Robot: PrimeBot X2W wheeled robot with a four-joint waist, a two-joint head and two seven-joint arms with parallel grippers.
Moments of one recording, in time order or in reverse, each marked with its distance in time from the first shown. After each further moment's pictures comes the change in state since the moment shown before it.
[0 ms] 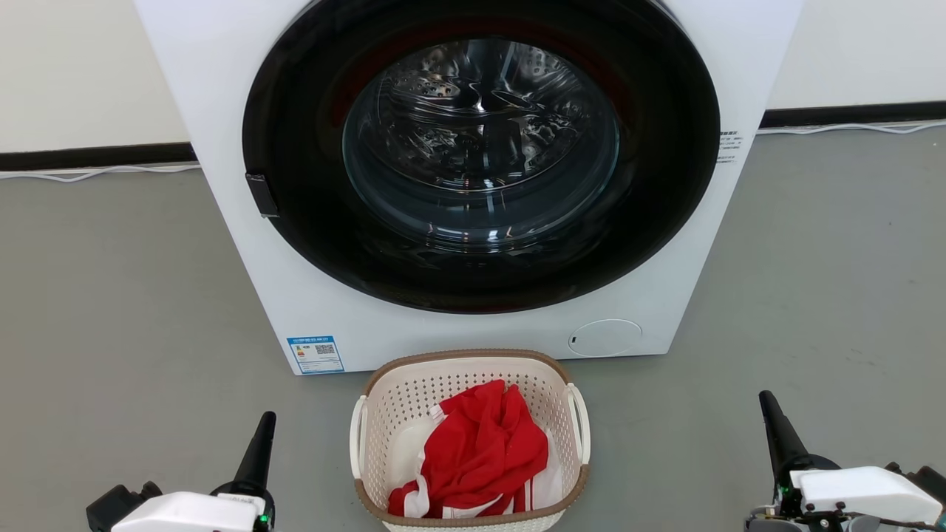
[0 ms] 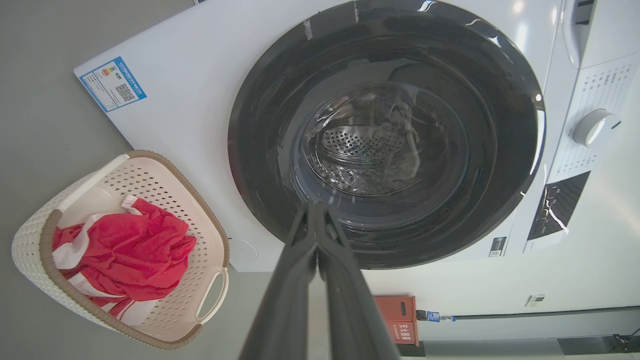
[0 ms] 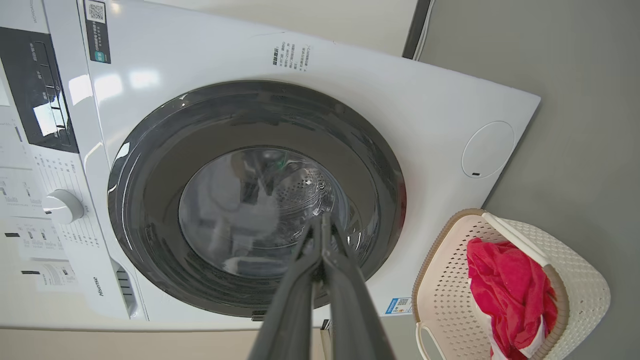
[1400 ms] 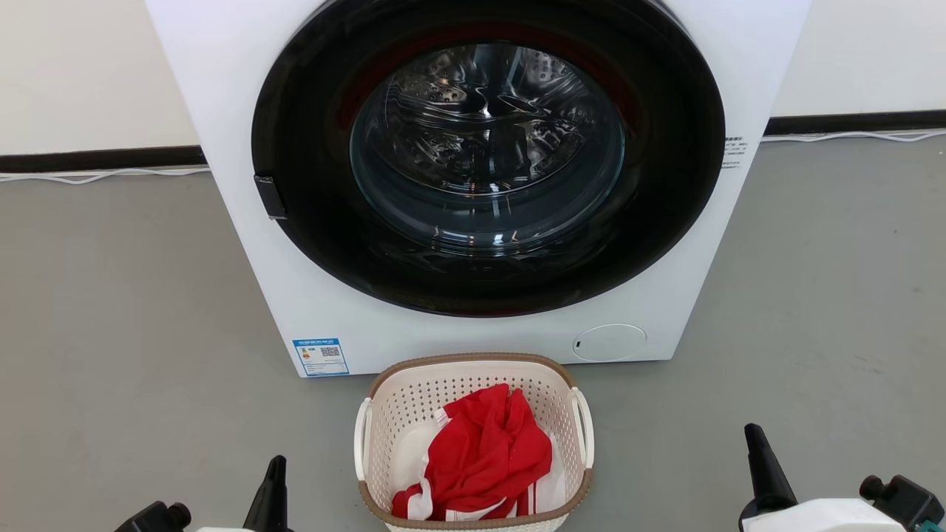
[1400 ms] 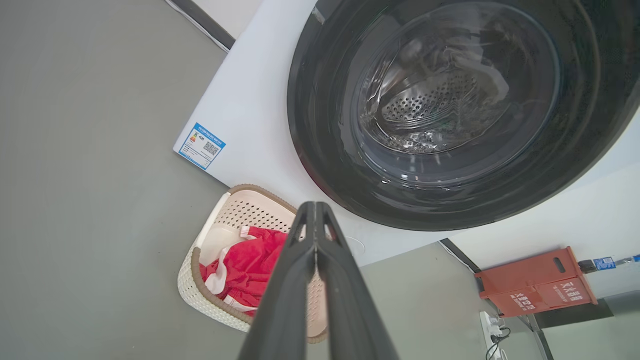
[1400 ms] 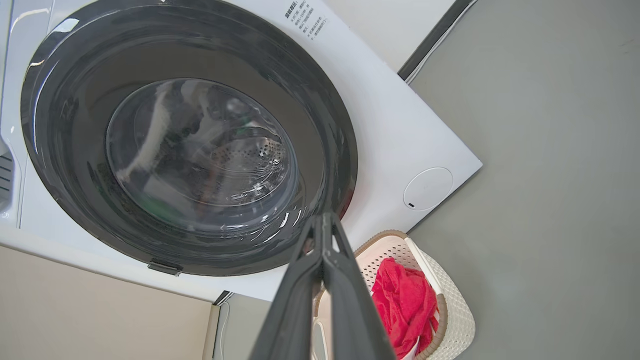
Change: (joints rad) left arm 0.100 0.002 -0.071 -0.042 0.508 0.088 -0.121; right arm 0.061 0.000 0.061 0.019 -0.456 0.000 -0.123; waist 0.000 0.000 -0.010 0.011
